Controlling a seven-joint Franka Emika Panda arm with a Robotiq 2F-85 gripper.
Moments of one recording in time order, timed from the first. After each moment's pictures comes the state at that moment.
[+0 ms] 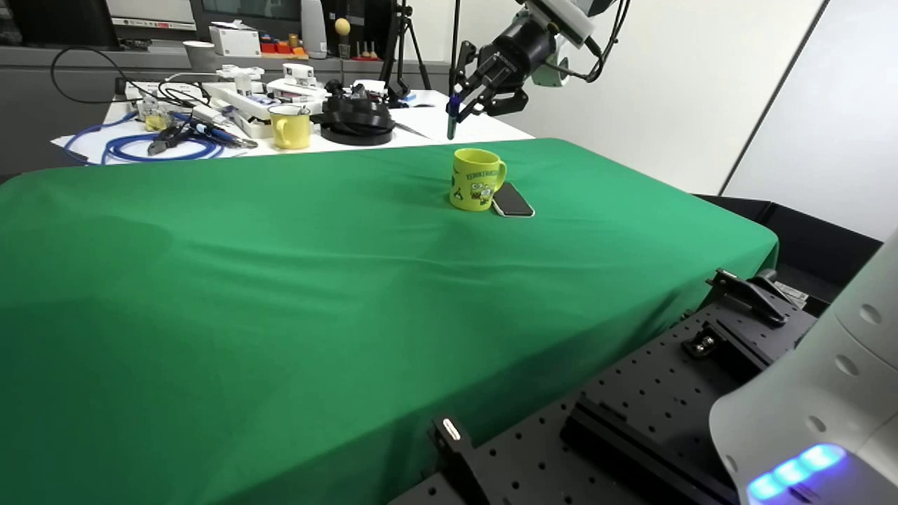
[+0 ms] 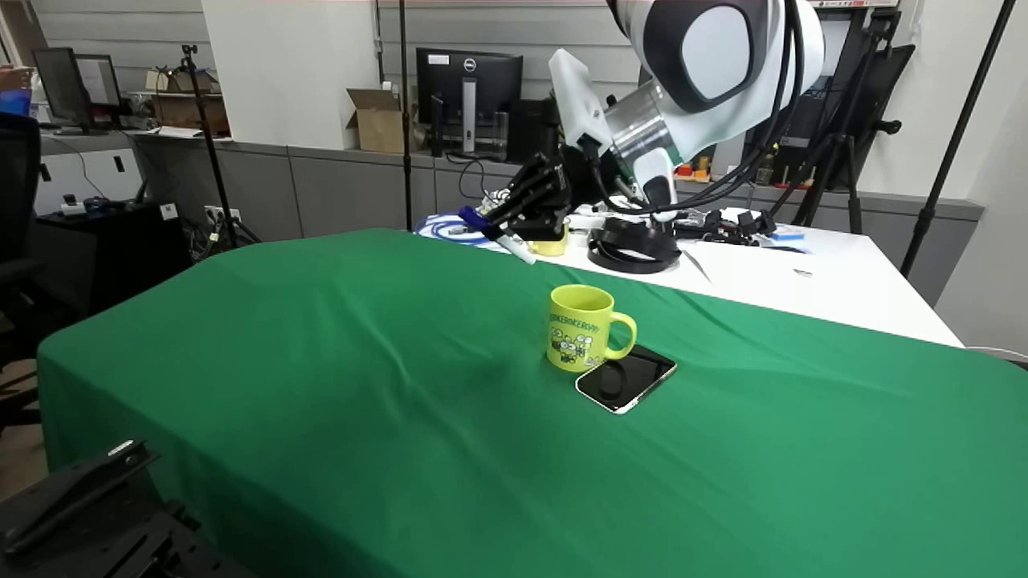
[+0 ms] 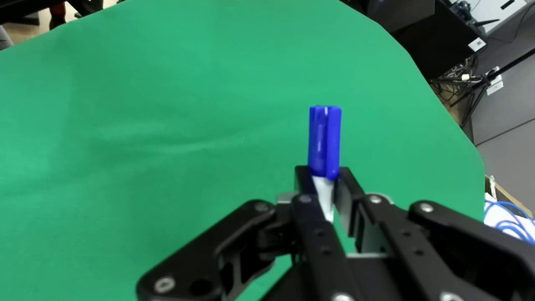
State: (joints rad) arm -0.21 0.35 -0.13 -2.04 0.87 1.73 0.03
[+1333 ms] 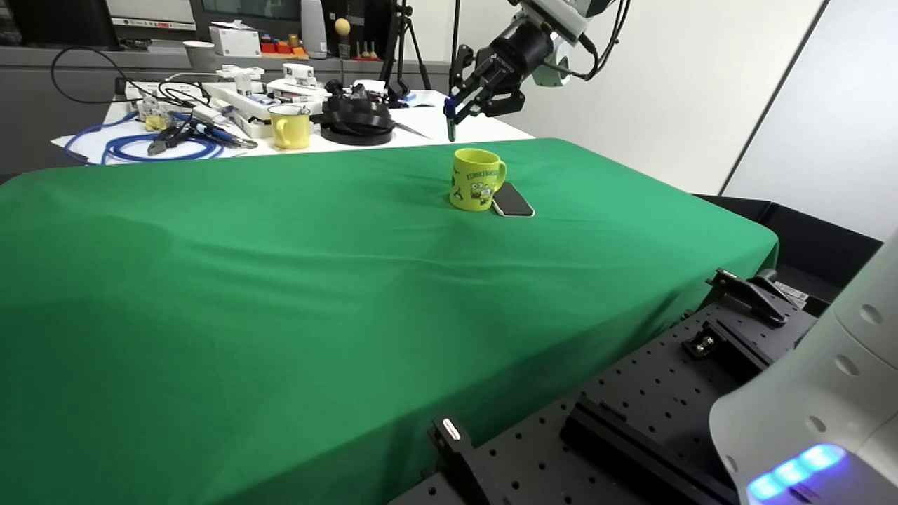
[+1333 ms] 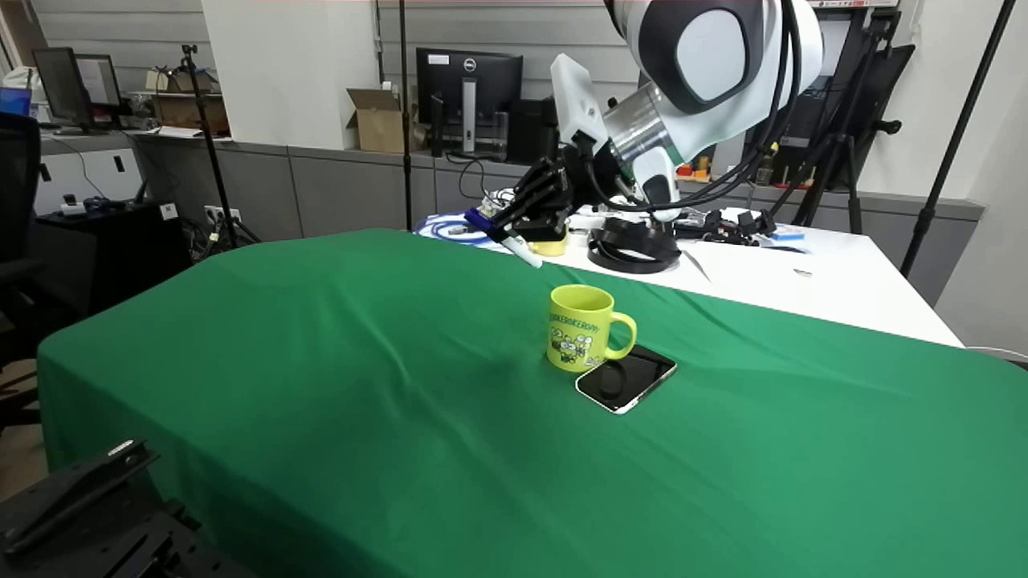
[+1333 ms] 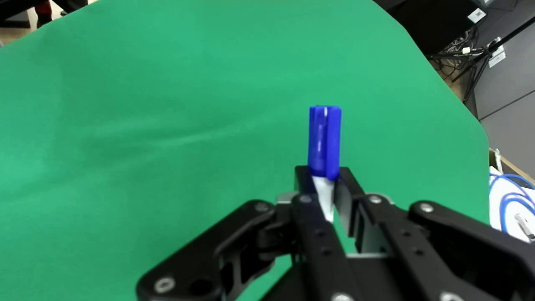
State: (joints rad) arm -0.20 0.36 -0.13 -2.04 0.88 1.78 0.10
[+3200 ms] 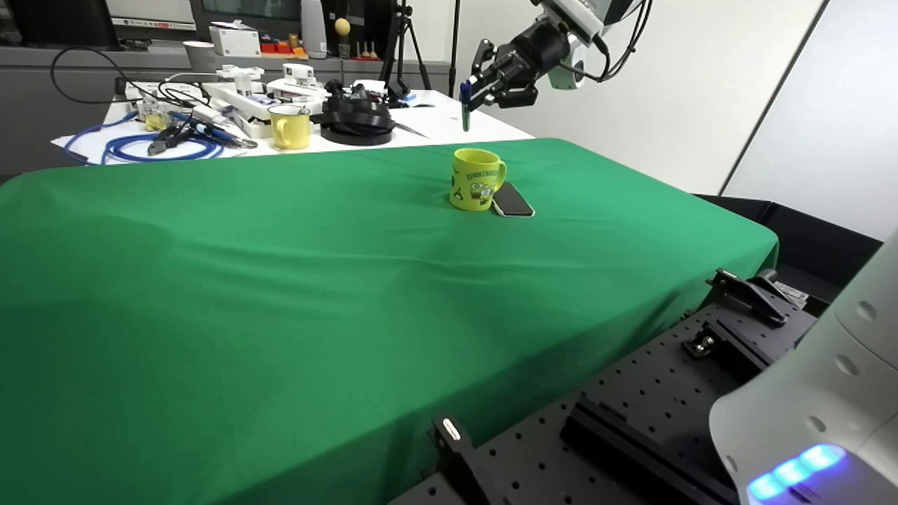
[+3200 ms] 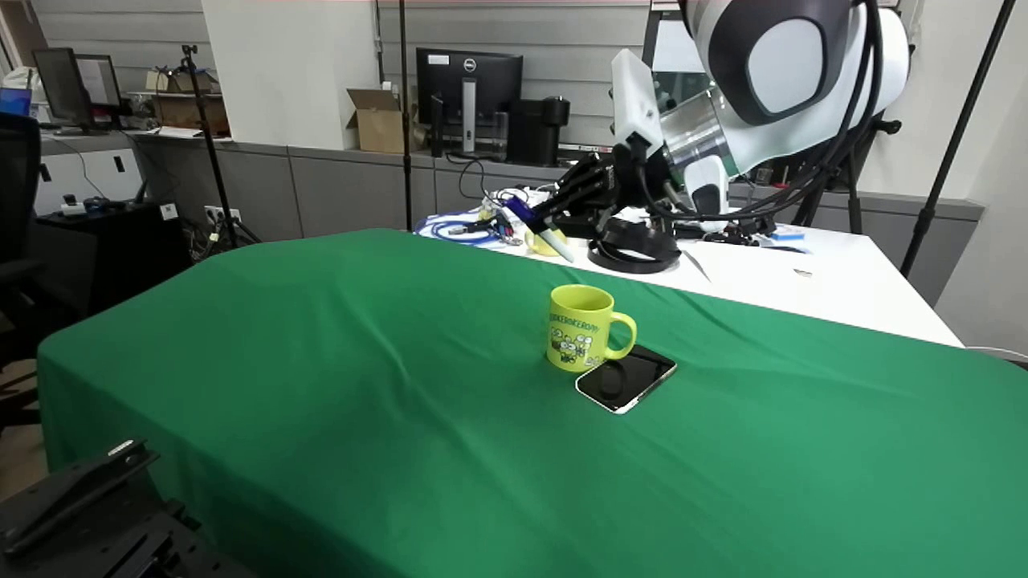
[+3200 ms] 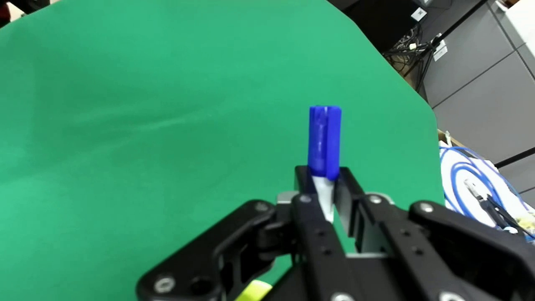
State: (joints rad) arm -0.26 0.43 -0.17 -1.95 0.96 1.67 0.09
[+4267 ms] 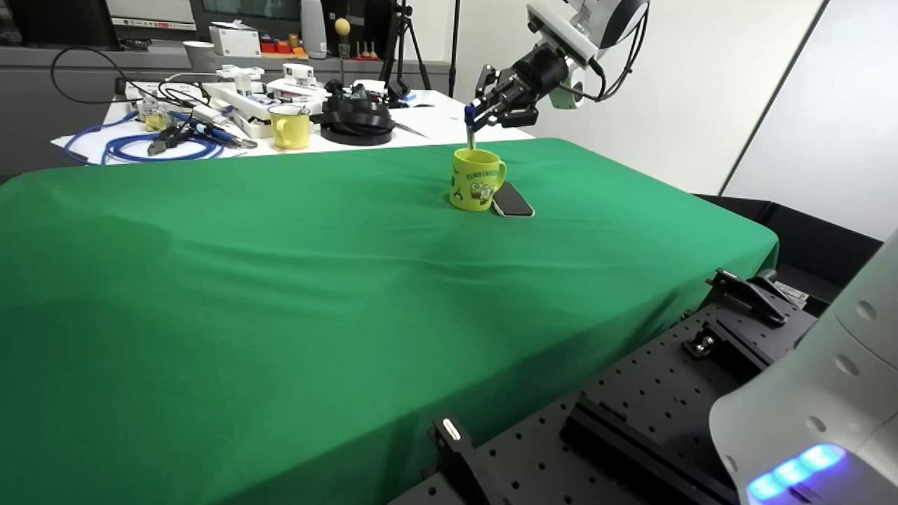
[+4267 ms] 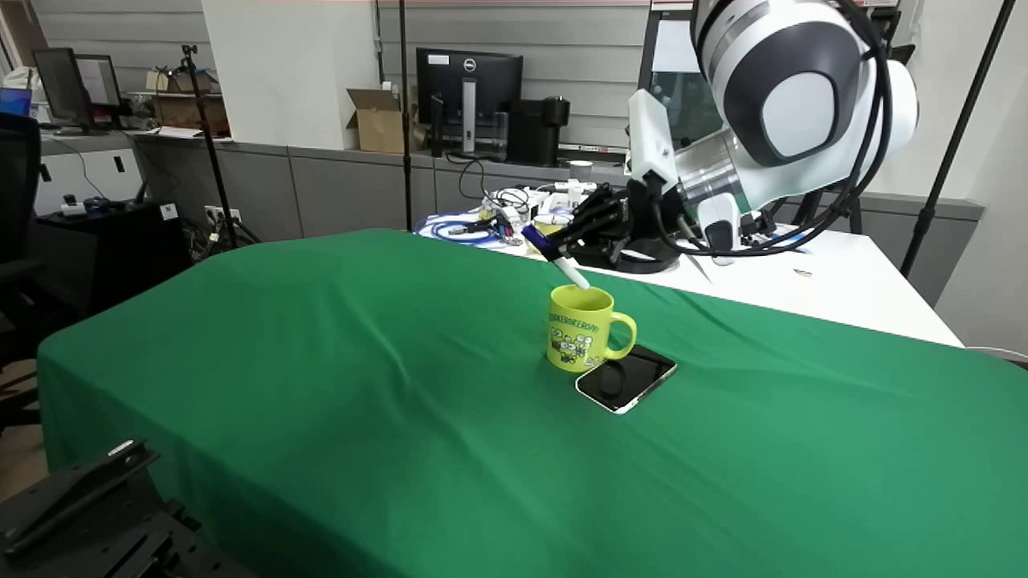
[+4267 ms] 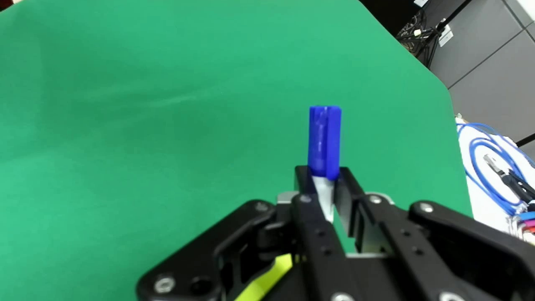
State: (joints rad) arm -0.27 0.53 -0.19 -1.88 0.97 1.67 0.10
